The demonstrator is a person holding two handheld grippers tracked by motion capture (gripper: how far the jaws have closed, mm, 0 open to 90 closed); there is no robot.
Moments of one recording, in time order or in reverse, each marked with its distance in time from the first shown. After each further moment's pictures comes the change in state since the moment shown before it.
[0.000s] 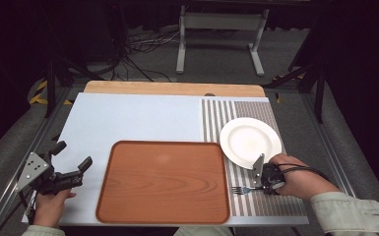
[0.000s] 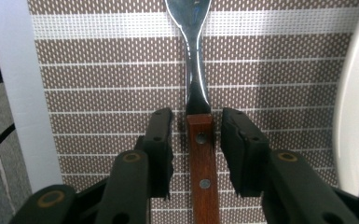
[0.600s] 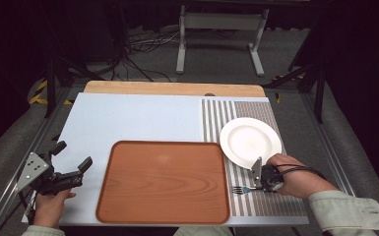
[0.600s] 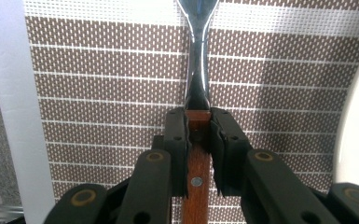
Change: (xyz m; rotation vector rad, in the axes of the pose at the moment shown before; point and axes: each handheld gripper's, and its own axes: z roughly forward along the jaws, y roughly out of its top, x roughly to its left) left arm -0.001 0.001 -0.001 -0.003 -0.001 -0.003; right arm 0.001 0.002 0.002 0.042 -0.013 -0.073
